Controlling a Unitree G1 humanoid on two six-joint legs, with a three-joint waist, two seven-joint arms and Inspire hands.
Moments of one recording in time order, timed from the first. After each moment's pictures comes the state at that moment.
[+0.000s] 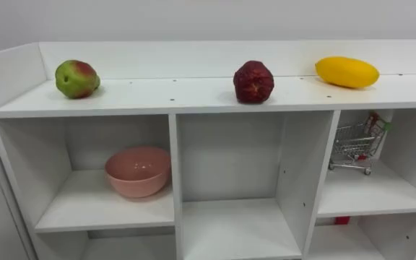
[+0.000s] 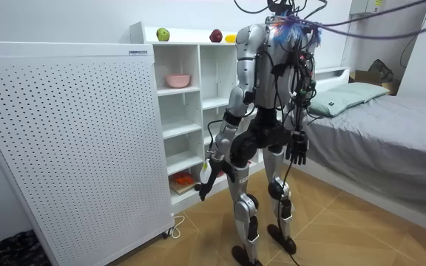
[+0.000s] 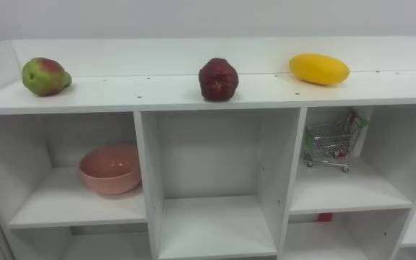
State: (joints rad) left arm 0.23 0.18 0.10 1.09 0.48 0.15 0.03; right arm 0.18 -0.22 -0.06 1.28 -0.20 0.12 0.01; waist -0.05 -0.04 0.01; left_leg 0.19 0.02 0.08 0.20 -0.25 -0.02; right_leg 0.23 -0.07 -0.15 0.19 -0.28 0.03
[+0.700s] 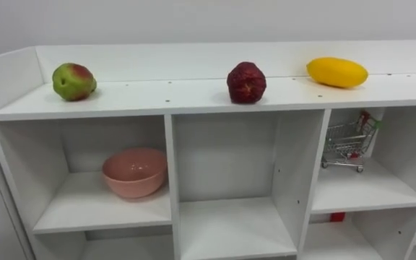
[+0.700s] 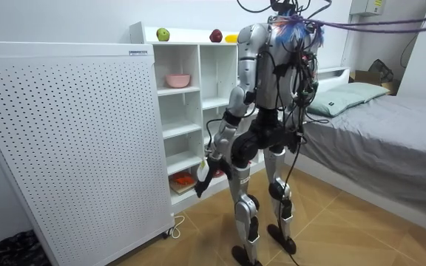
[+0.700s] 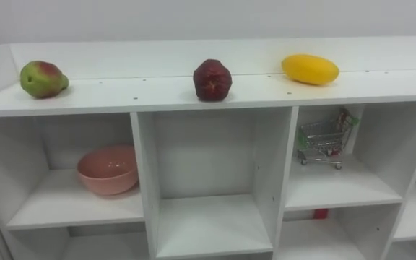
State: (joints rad) left arm 0.22 0.19 0.17 1.06 0.47 0.08 0.03; right arm 0.16 -0.22 -0.27 0.87 0.21 0.04 -0.15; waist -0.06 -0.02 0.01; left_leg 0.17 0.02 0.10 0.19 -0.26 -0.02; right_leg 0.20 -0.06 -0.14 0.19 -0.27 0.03
